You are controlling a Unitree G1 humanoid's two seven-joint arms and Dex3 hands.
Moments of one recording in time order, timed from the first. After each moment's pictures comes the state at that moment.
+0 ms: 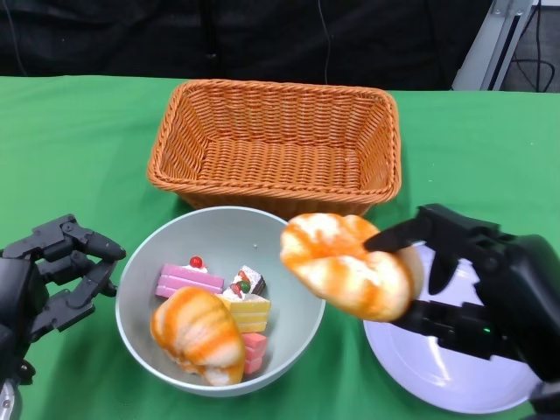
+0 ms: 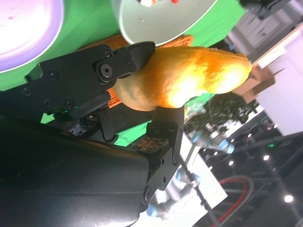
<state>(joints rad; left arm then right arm) -0.30 0.21 0.24 0.91 -0.16 -0.85 -0.36 0.15 -0.26 0.12 -0.41 -0.50 -0.27 -0.04</state>
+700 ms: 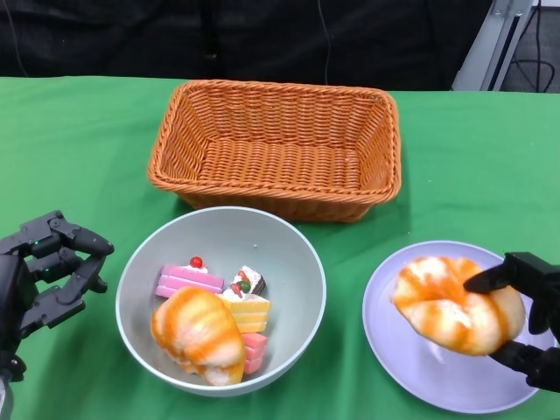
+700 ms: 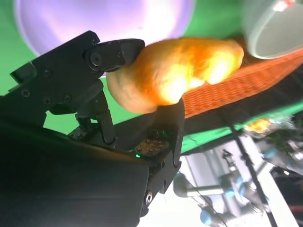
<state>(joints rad) -0.32 0.23 0.26 0.94 -0.18 -0.83 -0.36 0.22 -0.35 -0.02 -0.13 -0.68 -0.36 -0.18</state>
